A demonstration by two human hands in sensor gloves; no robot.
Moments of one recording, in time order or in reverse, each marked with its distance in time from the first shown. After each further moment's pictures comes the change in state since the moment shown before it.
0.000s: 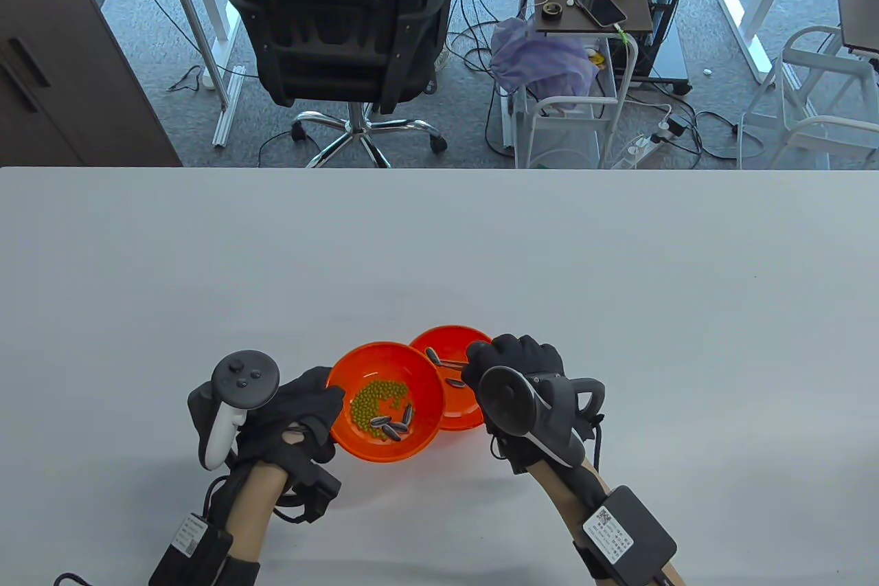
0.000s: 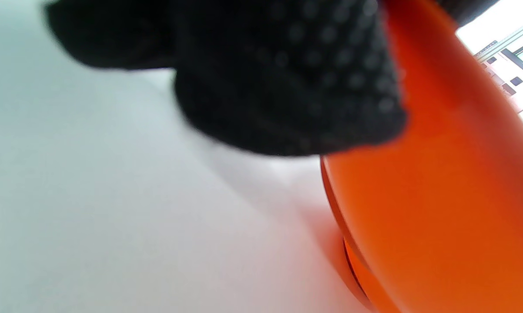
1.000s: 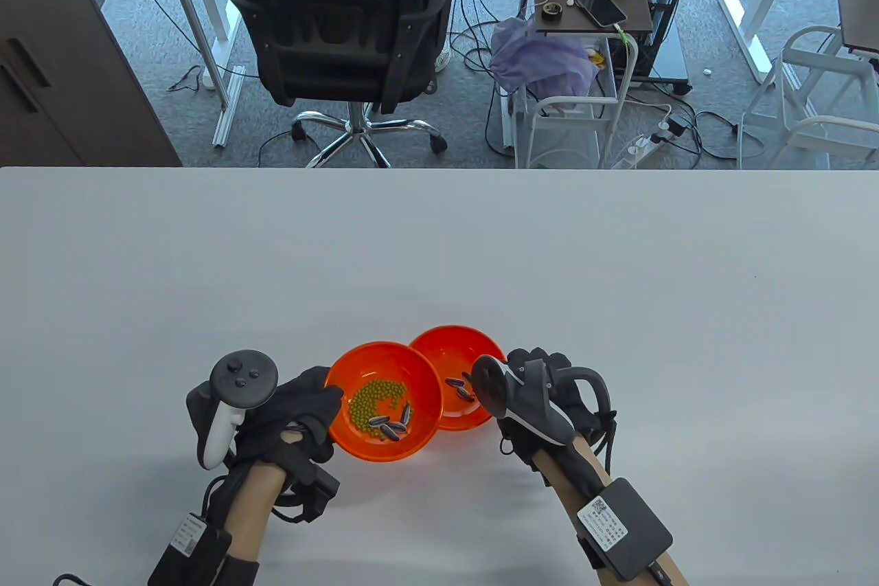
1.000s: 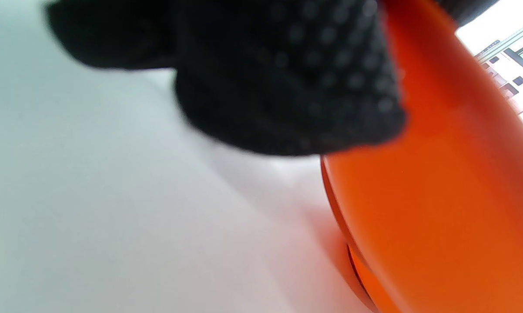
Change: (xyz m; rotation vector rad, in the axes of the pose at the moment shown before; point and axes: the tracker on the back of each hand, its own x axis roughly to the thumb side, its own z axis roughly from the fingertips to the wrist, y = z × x) left_hand -0.001 0.002 0.000 -0.002 0.004 -0.001; right_hand -0.010 0.036 -0.004 0.256 -0.012 0.289
